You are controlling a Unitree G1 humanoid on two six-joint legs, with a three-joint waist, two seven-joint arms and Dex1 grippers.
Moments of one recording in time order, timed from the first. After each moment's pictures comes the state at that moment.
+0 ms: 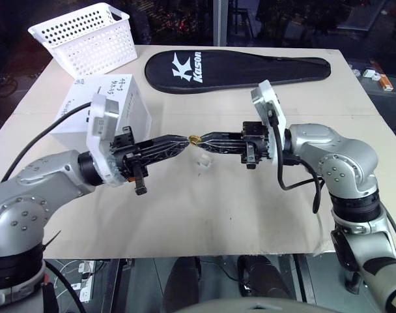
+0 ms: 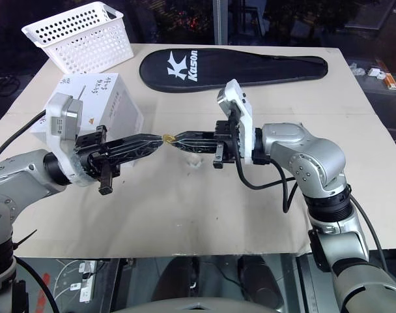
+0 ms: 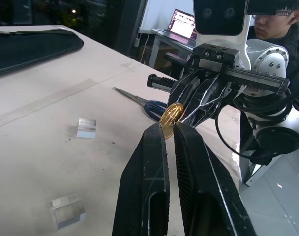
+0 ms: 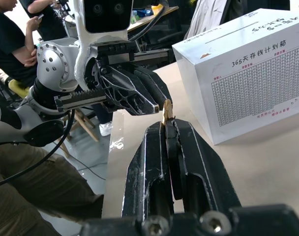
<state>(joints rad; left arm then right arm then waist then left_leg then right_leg) -0.27 0.86 0.37 -0.51 -1.22 0.89 -0.72 -0.76 -0.35 0.14 -0.34 0.73 0.92 0.84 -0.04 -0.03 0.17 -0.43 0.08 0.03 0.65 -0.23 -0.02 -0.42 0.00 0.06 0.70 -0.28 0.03</state>
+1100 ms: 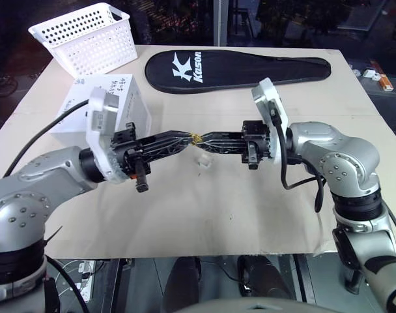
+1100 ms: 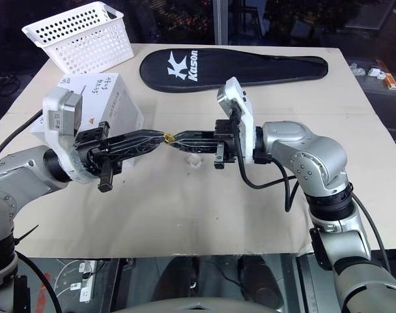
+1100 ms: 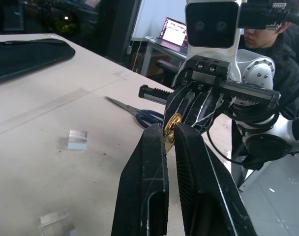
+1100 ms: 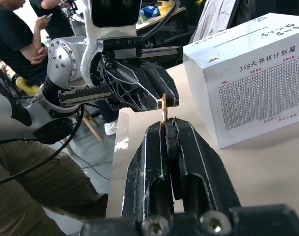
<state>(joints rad) -0.30 0.86 0.36 -0.51 -1.29 0.90 -0.68 -0.77 -0.37 0.14 -0.34 0.75 0.91 0.86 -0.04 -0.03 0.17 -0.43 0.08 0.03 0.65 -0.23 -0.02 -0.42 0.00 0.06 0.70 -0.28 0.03</state>
